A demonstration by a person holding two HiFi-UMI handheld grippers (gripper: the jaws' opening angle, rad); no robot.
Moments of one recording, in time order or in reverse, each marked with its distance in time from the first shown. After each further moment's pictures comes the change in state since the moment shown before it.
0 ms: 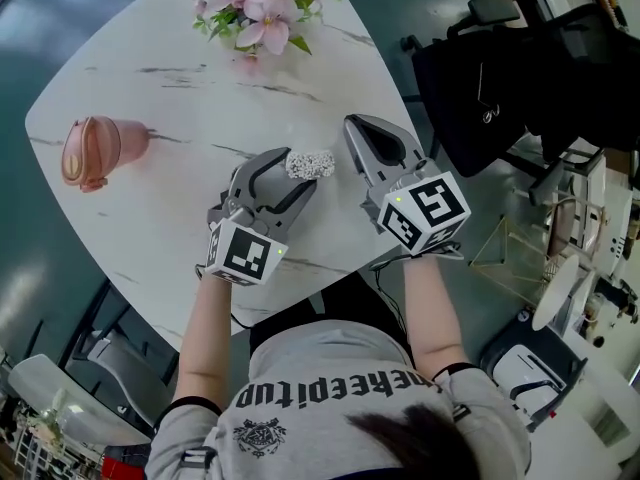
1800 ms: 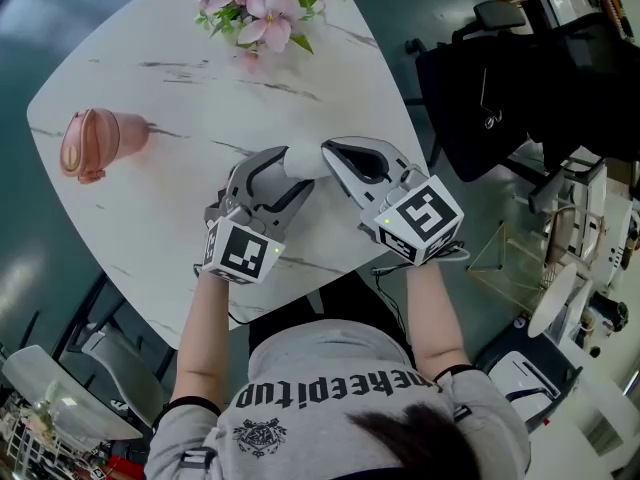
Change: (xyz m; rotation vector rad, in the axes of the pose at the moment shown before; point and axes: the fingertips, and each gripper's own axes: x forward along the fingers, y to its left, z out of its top) left arm 0.000 0.000 -0.001 0.000 0.008 0.024; right arm -0.003 0.049 -0.019 -0.114 0.116 0.264
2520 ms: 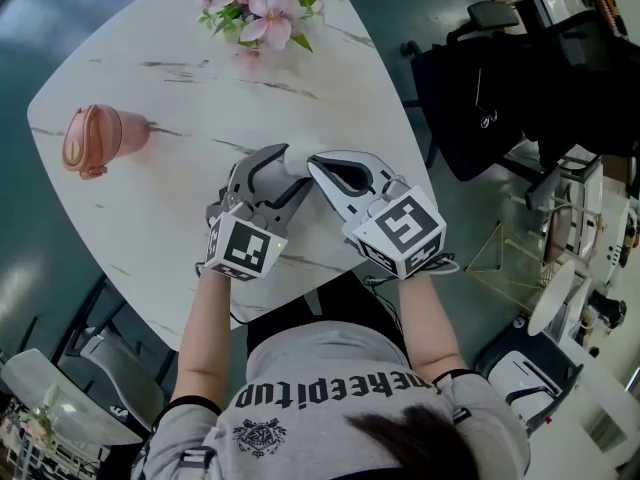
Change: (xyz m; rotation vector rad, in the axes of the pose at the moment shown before) left arm 0.000 0.000 0.000 -0.008 0.002 0.011; right arm 0.005 0.031 -0.009 -0.005 0.099 -0.021
